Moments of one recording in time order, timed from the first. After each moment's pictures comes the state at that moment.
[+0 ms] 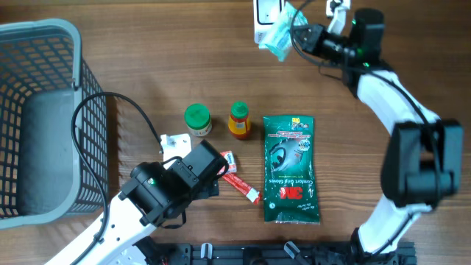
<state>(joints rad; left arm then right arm) -0.81 1.08 1.01 -1.30 -0.28 -0.93 0.07 1.97 1.34 0.21 -0.72 0.61</state>
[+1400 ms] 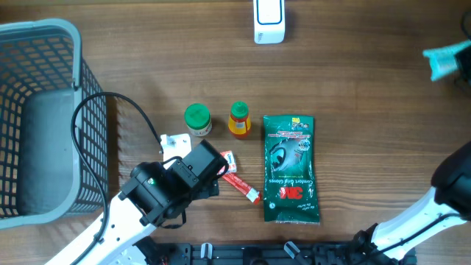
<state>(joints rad) -0.81 1.08 1.01 -1.30 -0.28 -0.93 -0.62 2.02 1.65 -0.52 -0.15 0.55</state>
